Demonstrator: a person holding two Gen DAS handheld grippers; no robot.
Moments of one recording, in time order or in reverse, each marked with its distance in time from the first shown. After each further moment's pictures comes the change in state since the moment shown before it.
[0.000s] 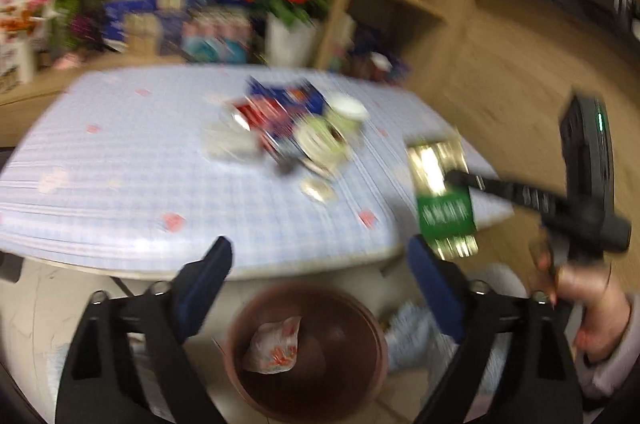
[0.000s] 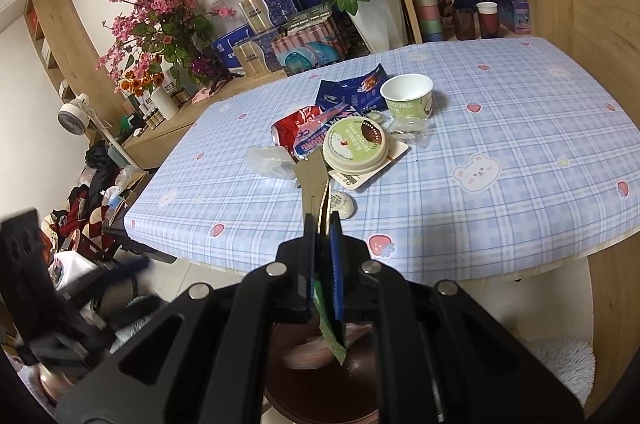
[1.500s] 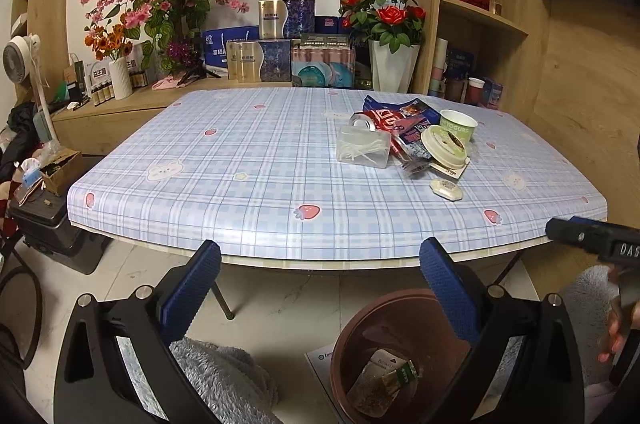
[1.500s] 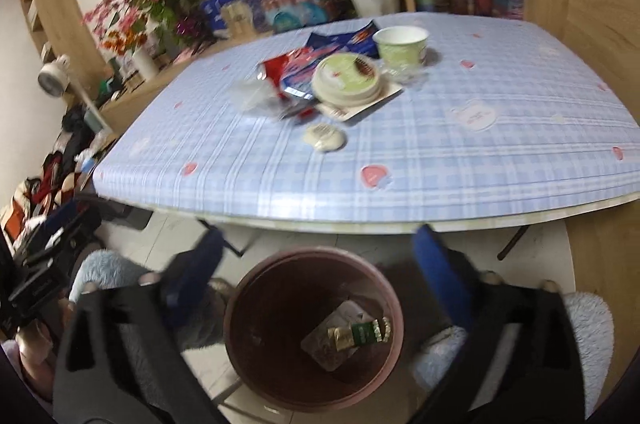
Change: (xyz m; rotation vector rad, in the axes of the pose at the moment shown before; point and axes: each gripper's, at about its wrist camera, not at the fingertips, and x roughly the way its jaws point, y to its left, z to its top) left arm -0.015 0.051 -0.054 0.016 -0.096 0.333; right arm 0.027 0.006 -0.058 -0.045 0.054 -0.114
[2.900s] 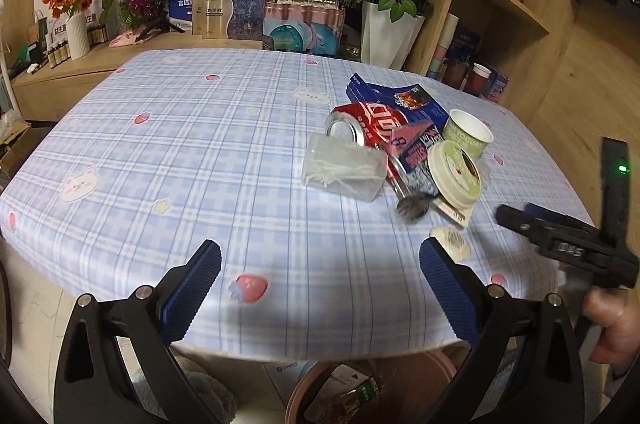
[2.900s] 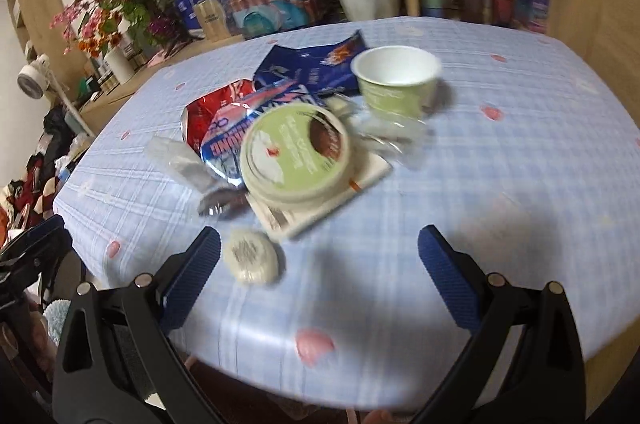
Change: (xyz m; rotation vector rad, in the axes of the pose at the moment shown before) left arm 0.136 -0.011 0.081 -0.083 0.182 -0.112; right arm 0.139 -0.037 0.116 -0.071 0.053 -0.011
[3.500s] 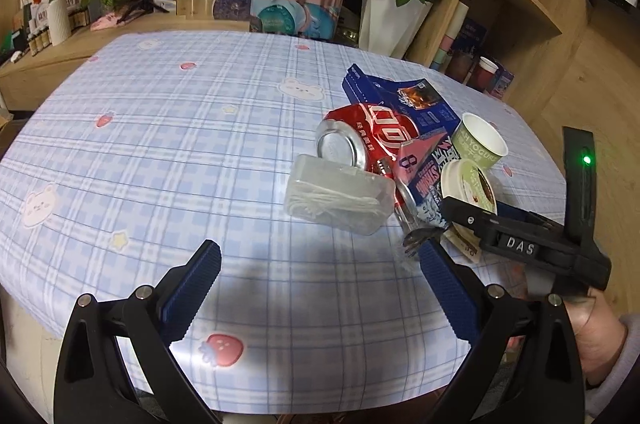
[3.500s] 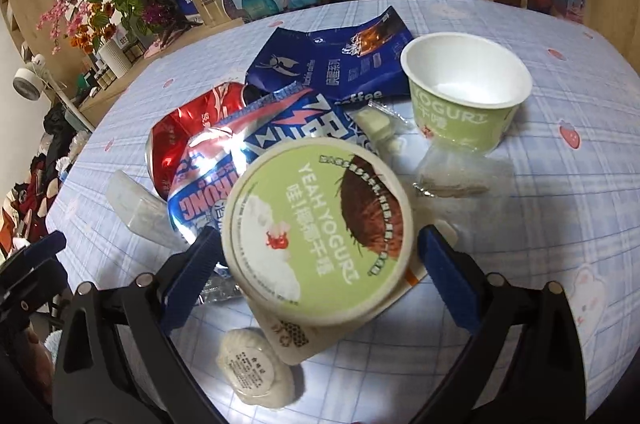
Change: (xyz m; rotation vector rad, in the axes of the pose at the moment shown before) left arm 0.057 0.000 0.036 -0.030 0.085 -0.043; right arm 0.067 0.007 0.038 0.025 0.060 0.038
